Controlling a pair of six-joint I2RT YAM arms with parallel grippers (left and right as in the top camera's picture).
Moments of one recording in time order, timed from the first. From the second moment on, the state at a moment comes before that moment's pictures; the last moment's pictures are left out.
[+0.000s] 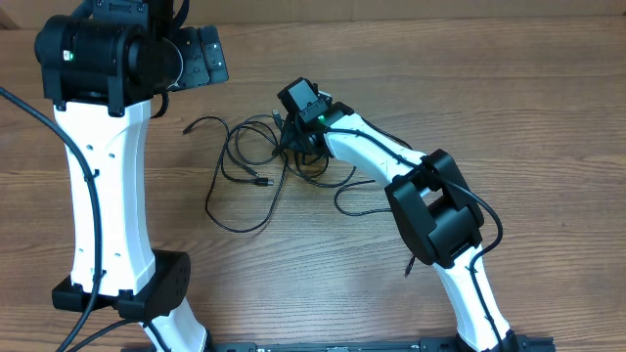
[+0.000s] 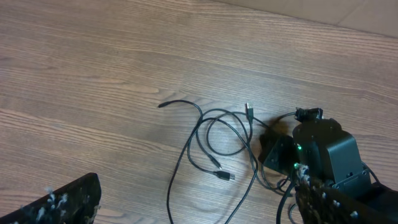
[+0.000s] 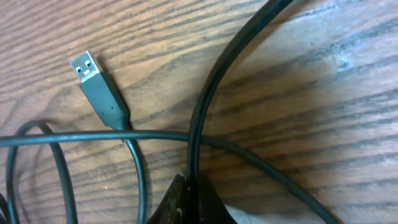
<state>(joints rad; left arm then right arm) -0.16 1.89 2.60 -1.69 -0.17 -0.36 0.63 2.35 1.80 -0.58 0.00 0.86</state>
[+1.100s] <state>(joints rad) -0.16 1.89 2.60 -1.69 -0.11 -0.36 0.63 2.25 2.24 -0.84 0.22 0.54</state>
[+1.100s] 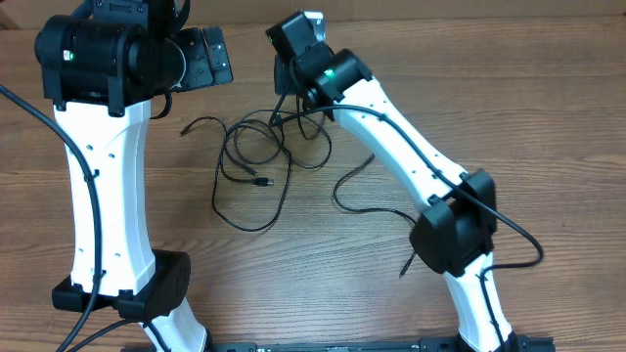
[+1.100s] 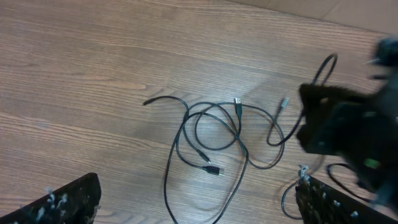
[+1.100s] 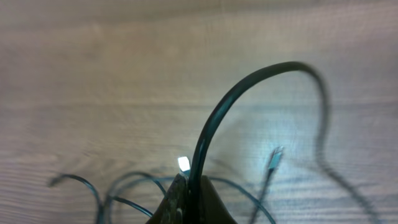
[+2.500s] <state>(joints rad) -0.16 1.90 2.49 -1.68 -0.10 -0.36 0.63 1.87 2.27 -1.46 -0.20 0.64</state>
